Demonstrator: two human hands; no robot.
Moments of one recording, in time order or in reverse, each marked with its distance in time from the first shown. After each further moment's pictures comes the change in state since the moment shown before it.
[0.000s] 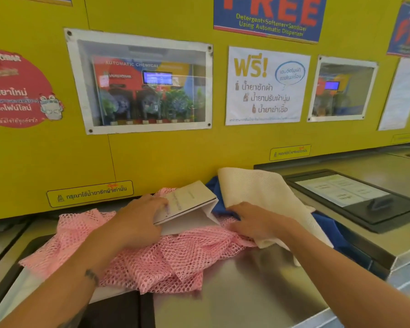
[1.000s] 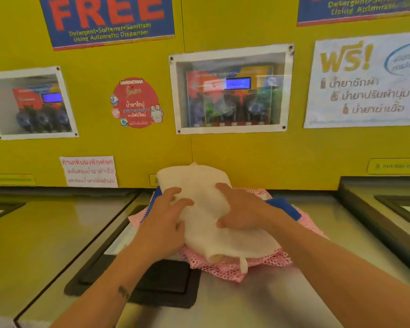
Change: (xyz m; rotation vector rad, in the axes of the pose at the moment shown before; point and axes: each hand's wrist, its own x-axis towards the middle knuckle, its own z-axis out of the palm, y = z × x) left_hand -0.095 -0.011 0.019 0.007 0.564 -0.168; right_hand 0.038 -0.122 -0.002 0.037 -0.073 -0.442
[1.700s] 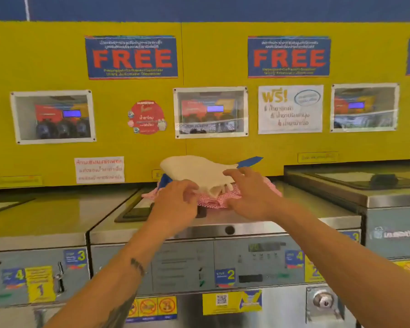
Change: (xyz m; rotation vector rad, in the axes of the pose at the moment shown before) left_hand -0.167 0.060 -0.068 -0.398 0.172 0.041; right_hand -0.227 -0.104 0.065 -0.104 0.501 0.049
